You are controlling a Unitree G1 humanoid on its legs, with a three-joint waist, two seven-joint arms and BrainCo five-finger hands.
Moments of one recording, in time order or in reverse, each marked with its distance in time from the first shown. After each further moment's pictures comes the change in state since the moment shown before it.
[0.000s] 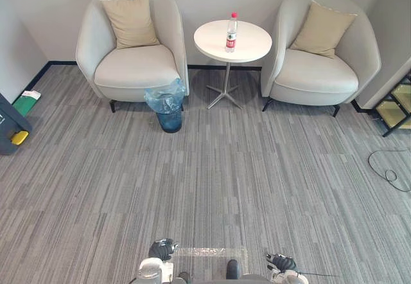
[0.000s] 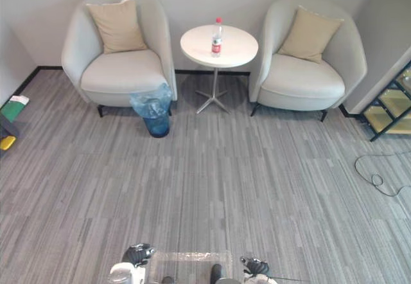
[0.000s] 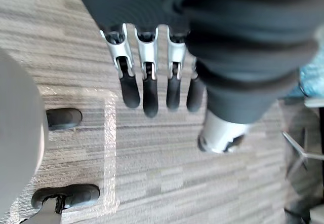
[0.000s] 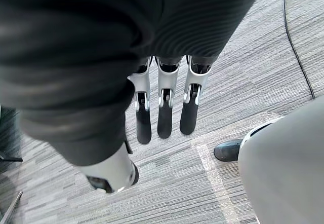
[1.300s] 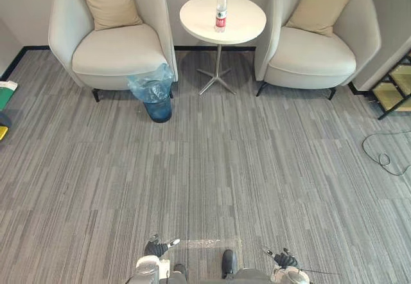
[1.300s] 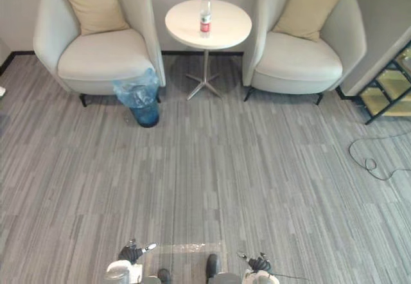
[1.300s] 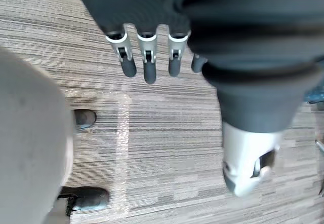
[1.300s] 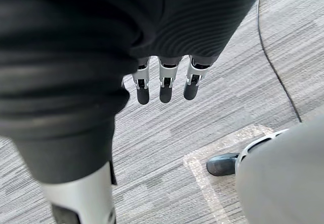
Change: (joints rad) left arm -0.047 -0.005 0.038 0.013 0.017 0.008 0.009; right arm -0.029 -0.003 -0.034 -0.007 0.019 0.013 -0.011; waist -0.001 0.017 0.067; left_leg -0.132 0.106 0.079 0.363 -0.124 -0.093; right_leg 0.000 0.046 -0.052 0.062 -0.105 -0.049
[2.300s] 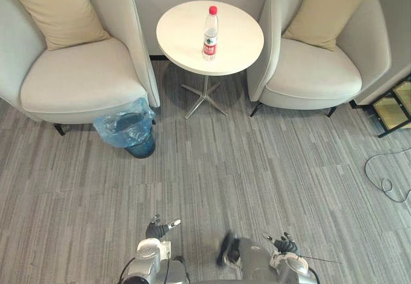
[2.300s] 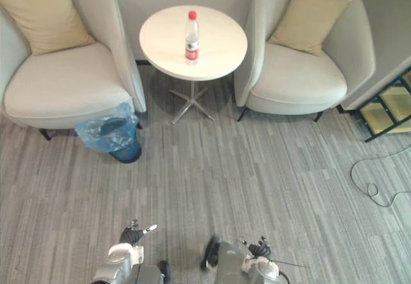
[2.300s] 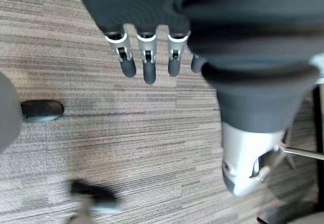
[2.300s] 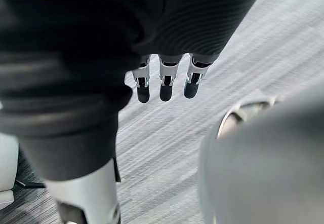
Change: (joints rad) left arm -0.038 0.010 -0.008 -0.056 -0.064 0.004 0.005; right arm -0.075 -0.006 0.046 -0.035 0.014 -0.003 -0.022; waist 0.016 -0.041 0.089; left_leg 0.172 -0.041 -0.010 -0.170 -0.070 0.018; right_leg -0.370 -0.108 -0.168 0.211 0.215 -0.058
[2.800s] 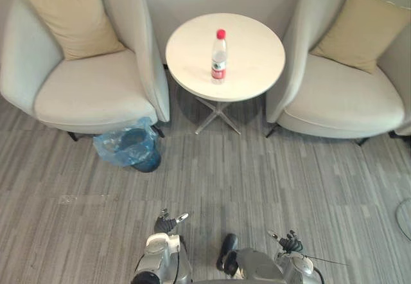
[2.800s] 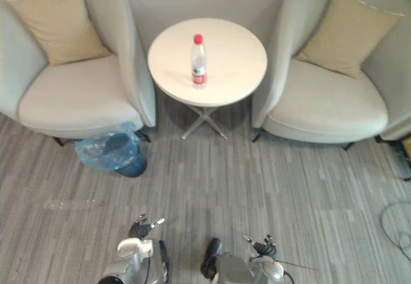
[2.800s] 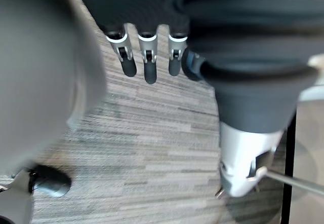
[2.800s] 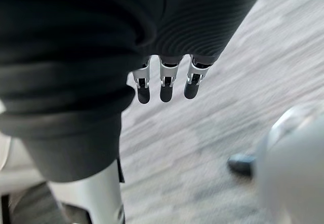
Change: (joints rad) left arm -0.021 -0.091 0.030 -0.051 0.022 -0.015 -0.004; right arm 0.043 0.005 -0.048 -0.076 0.013 -0.017 -0.002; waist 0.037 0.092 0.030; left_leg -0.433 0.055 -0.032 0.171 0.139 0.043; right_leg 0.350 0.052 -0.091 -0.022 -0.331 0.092
